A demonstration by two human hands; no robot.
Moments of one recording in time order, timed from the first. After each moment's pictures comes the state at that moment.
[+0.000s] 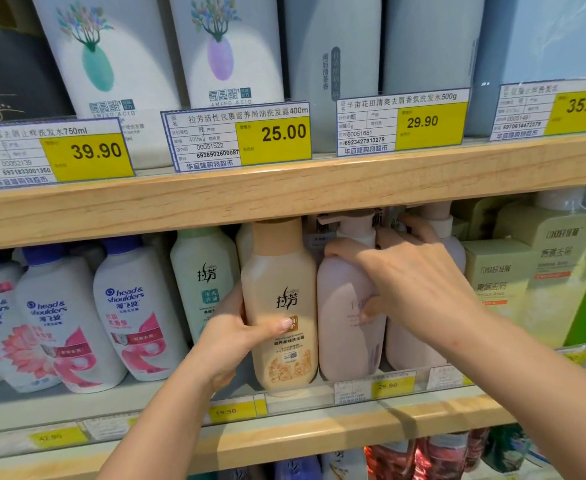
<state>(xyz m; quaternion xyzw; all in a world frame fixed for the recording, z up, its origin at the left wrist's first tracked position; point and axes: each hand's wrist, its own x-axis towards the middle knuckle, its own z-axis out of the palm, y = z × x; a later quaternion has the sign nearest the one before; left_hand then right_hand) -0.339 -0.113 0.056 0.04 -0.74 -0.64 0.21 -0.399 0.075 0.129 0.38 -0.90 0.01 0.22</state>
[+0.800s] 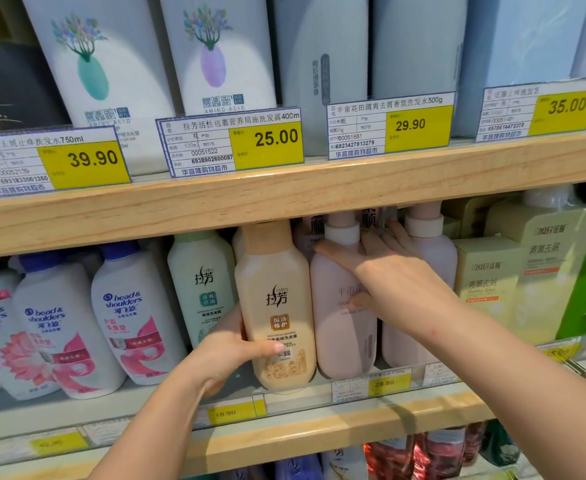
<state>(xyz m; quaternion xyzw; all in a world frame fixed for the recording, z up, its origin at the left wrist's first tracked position) -0.338 -0.124 0.046 0.07 -0.77 -0.63 0.09 -0.418 0.065 0.111 0.38 -0.91 0.03 0.18</state>
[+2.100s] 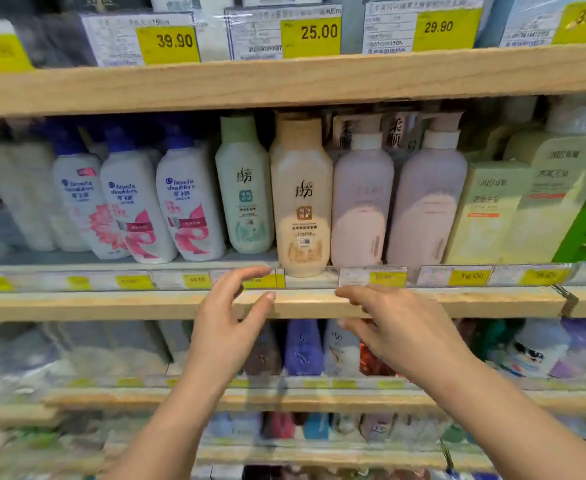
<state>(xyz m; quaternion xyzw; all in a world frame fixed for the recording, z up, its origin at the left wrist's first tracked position) -0.213 -0.059 0.008 0.12 -0.83 -0.42 0.36 -0.300 0.113 0.040 0.43 -0.89 0.12 0.08</state>
